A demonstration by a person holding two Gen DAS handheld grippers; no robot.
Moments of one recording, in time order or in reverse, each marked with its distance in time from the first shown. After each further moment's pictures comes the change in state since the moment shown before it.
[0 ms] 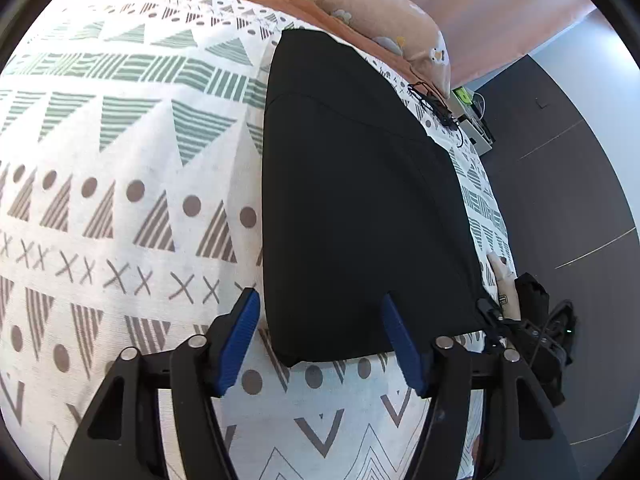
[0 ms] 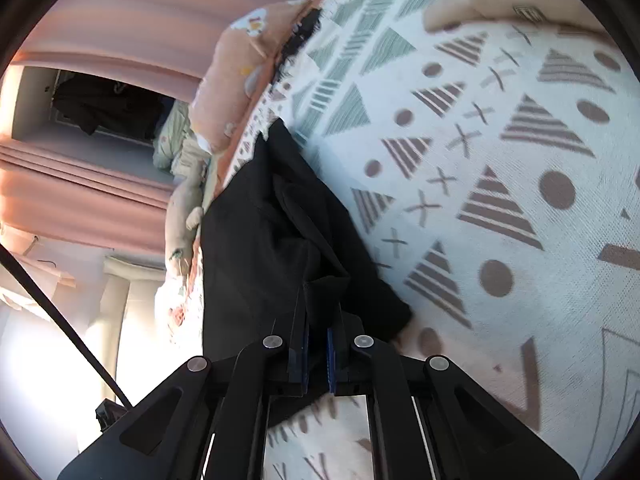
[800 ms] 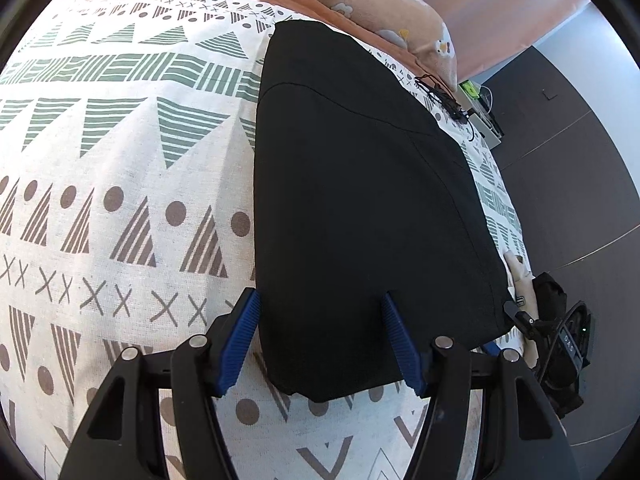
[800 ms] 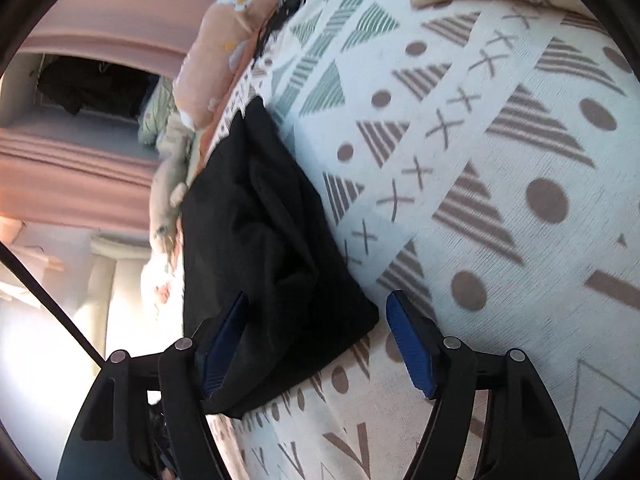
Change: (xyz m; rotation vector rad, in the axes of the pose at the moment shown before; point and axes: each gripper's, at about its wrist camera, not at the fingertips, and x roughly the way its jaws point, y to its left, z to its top) left arm 0.028 -0.010 0.004 0.033 -0.004 0.049; right arm 0.012 -0.003 0.014 -0.020 0.095 -0.052
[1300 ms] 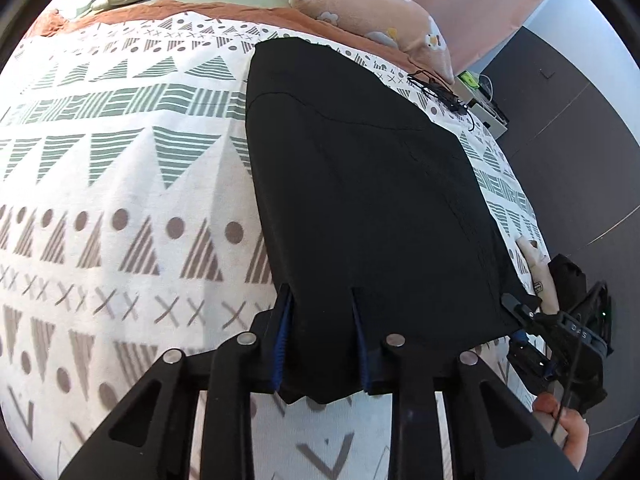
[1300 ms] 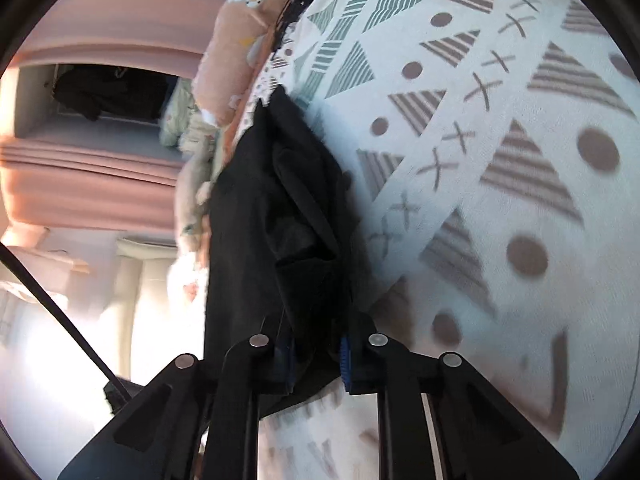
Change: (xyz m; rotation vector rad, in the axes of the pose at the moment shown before) left arm -0.012 -0.023 -0.012 0.093 -0.037 0.082; right arm 0.016 0.002 -0.009 0.036 0.002 0.135
